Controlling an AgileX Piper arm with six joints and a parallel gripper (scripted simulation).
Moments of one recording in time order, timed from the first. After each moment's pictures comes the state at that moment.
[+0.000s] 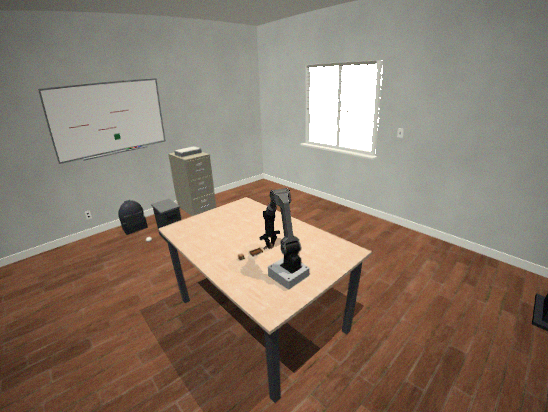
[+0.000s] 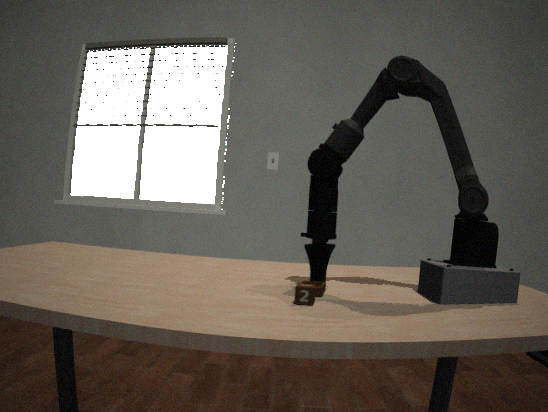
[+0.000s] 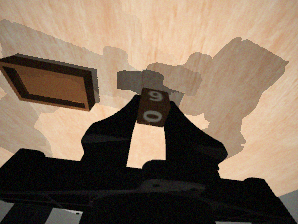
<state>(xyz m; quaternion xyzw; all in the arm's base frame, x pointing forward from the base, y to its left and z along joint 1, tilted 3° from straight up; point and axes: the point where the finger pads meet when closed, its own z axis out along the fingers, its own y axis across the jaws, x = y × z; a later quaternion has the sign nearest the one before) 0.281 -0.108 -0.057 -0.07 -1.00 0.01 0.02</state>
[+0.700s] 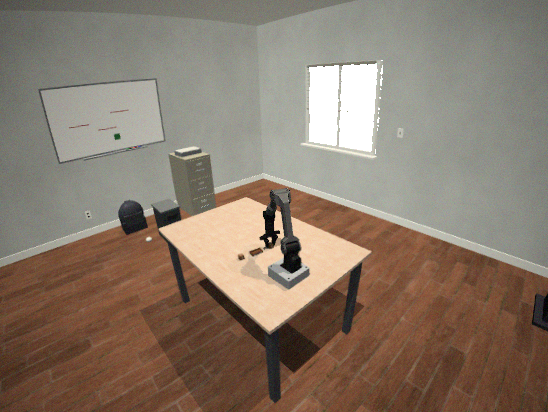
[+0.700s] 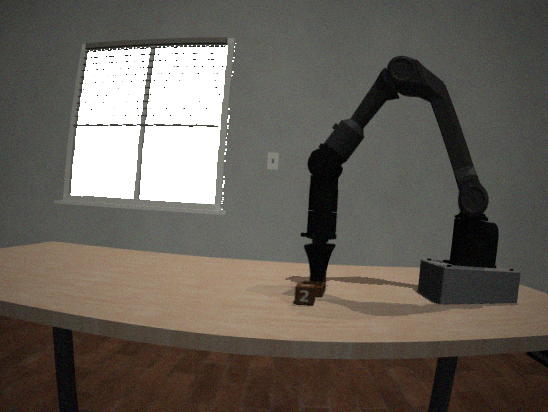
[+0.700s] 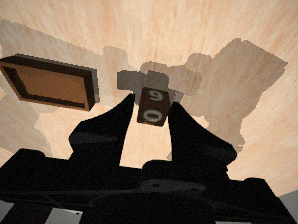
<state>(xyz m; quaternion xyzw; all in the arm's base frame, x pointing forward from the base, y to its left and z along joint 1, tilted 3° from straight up) 0.281 -0.108 -0.057 -0.07 -1.00 0.01 0.02</state>
